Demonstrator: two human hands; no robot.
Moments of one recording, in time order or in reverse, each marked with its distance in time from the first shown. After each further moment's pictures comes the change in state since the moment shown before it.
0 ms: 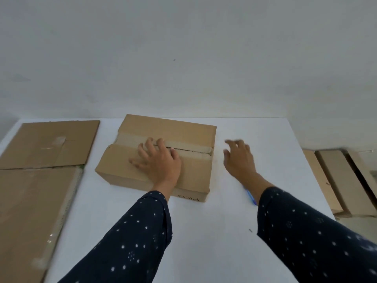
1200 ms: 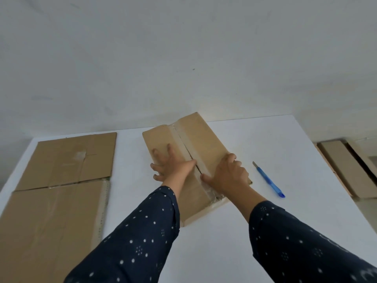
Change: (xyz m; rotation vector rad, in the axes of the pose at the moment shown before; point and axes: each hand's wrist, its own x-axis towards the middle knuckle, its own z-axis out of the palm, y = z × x) left_hand 0.041 -0.042 -0.042 -0.227 -0.564 -0.237; right_hand -0.065 -0.141 0.023 -0.422 -0.192 0.238
